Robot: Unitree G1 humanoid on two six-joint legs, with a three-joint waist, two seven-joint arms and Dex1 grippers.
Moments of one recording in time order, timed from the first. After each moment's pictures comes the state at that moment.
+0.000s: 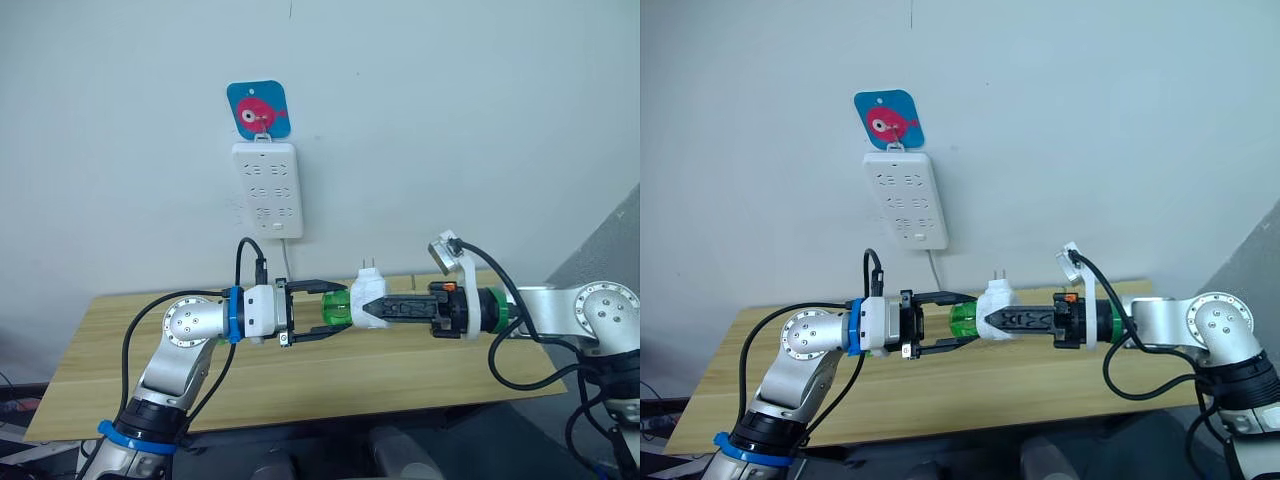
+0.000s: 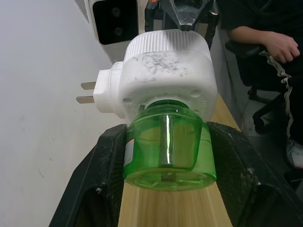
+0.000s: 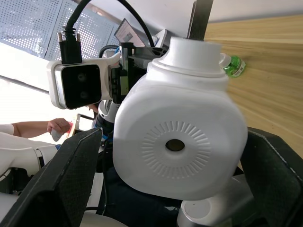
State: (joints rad) left arm -0.22 0.52 -0.14 -0.13 -0.33 -0.25 -1.17; right arm -0.45 -0.76 0.14 -0.18 1.95 1.19 0.06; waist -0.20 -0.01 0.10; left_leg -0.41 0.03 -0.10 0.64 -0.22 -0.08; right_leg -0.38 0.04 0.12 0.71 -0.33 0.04
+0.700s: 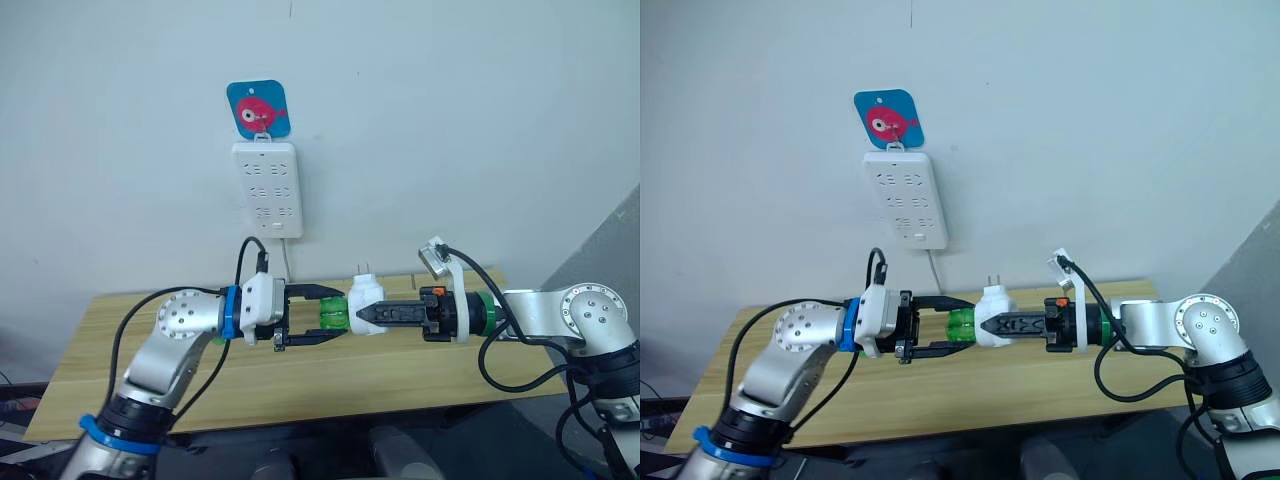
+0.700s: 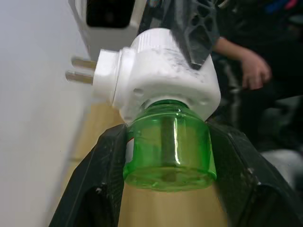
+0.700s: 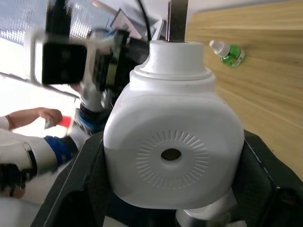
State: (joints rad) left arm -0.29 0.71 -0.17 -0.26 -0.58 0.33 -1.20; right arm -0.48 -0.74 0.17 -0.20 1.88 1.22 0.09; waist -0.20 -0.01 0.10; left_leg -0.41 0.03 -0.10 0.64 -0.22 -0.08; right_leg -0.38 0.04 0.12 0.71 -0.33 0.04
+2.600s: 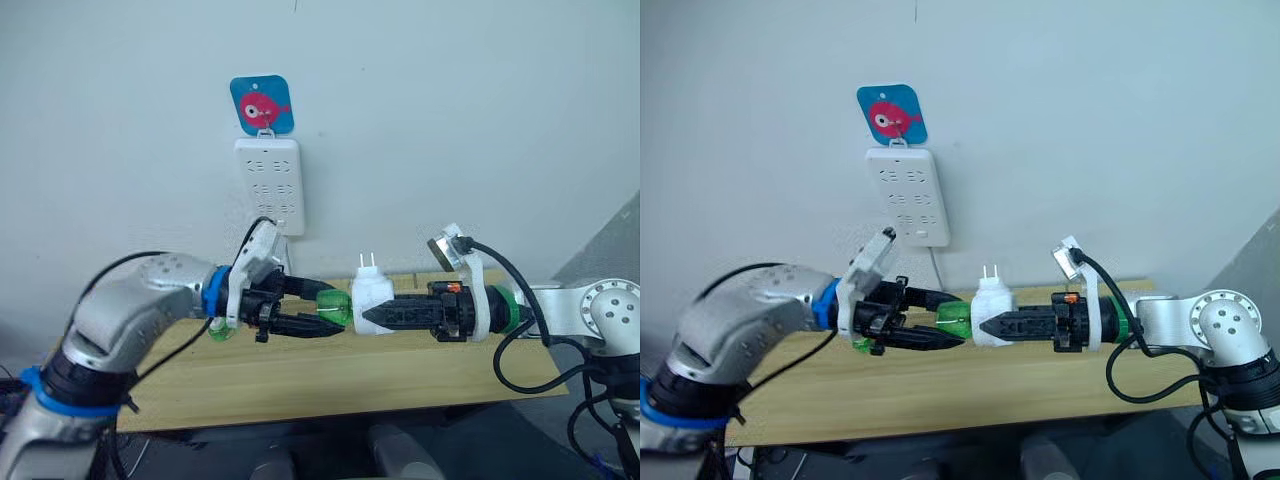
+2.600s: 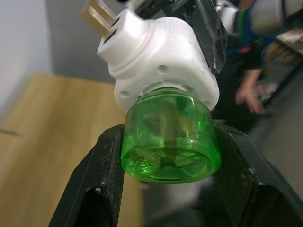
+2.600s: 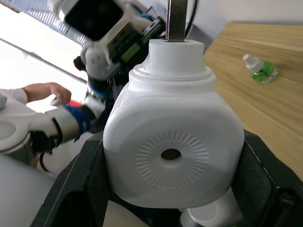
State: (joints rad) left arm -0.54 0.85 -0.14 -0.32 -0.97 0.95 -1.14; right arm -0.48 -0.80 0.12 -0.29 1.87 1.19 0.26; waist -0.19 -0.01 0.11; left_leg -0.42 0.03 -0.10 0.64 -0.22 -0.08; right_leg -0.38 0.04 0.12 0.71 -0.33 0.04
